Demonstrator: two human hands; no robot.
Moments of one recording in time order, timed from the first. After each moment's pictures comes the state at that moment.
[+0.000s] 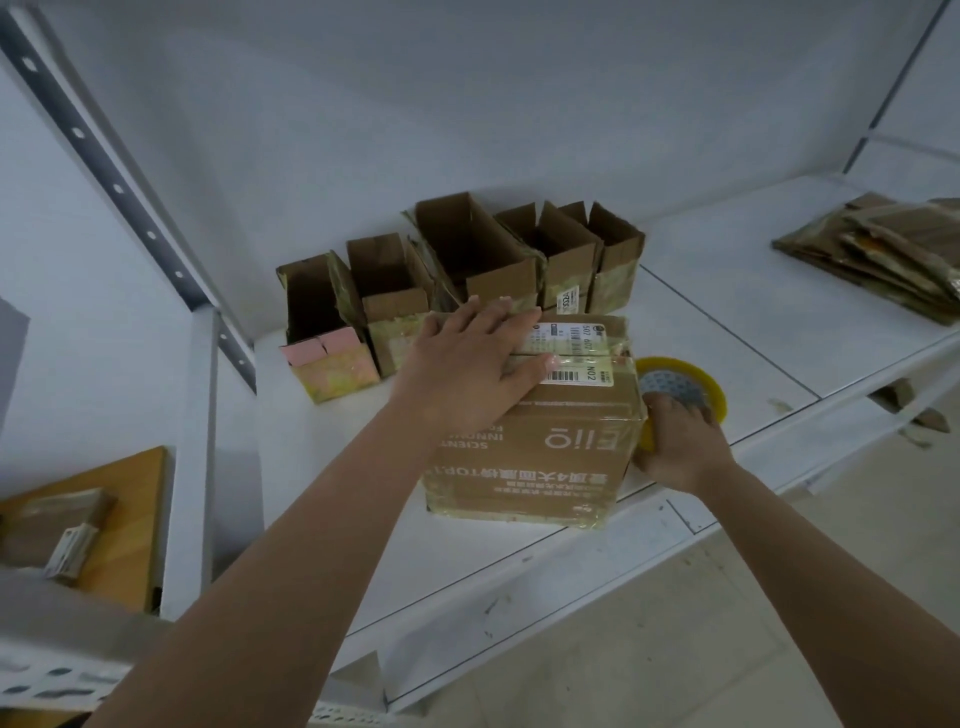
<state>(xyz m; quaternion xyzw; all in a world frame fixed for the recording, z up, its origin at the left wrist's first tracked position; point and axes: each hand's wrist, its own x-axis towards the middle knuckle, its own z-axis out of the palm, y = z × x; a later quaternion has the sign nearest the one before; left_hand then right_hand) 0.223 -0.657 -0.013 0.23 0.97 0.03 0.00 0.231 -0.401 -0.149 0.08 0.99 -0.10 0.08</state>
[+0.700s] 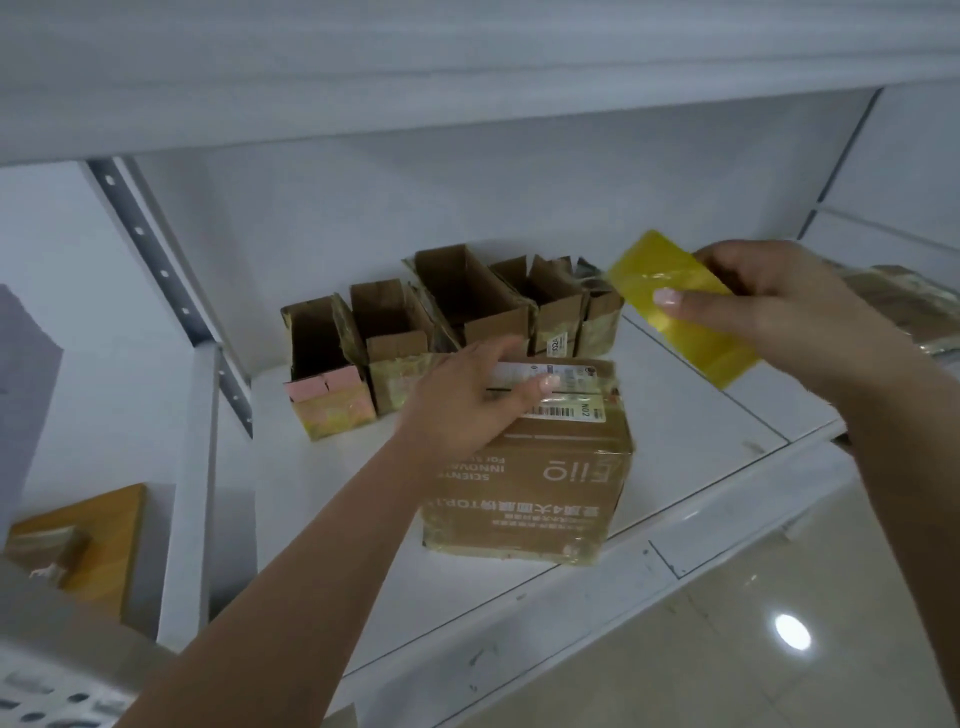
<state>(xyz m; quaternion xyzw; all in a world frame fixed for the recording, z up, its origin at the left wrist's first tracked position) 0.232 -0.666 -0.006 0.21 0.93 0.30 -0.03 0.291 -0.435 0.098 -0.02 0.89 -0.44 -0.10</state>
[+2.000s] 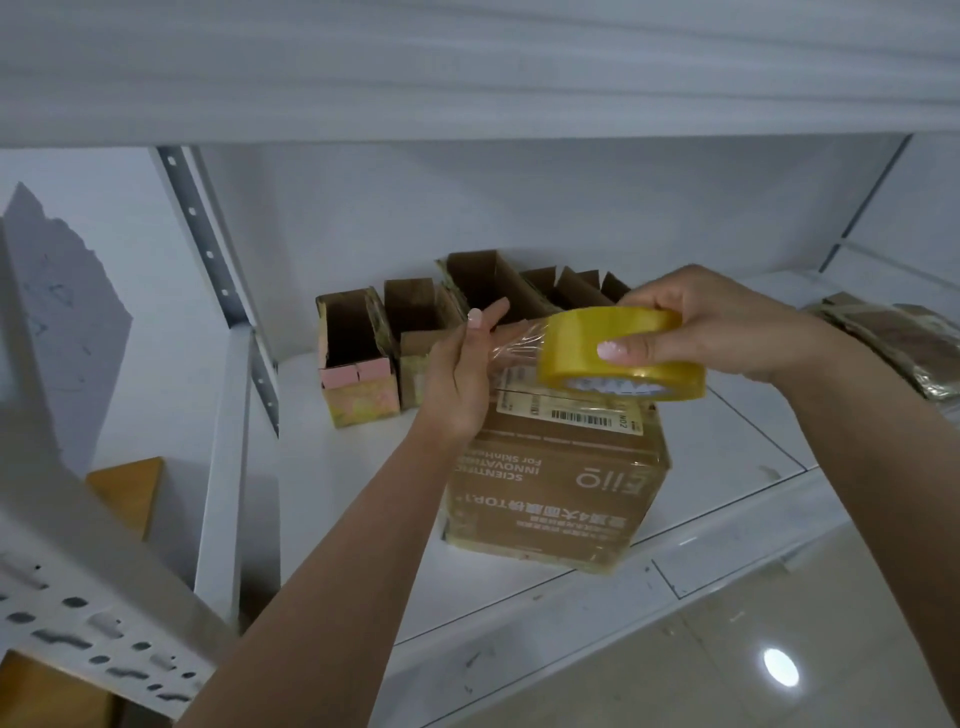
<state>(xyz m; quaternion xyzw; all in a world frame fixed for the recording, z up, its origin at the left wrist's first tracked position) 0.237 -0.683 -0.011 0.13 0.70 0.69 -0.11 0.258 -0.482 0.105 -0.19 0.91 -0.36 0.07</state>
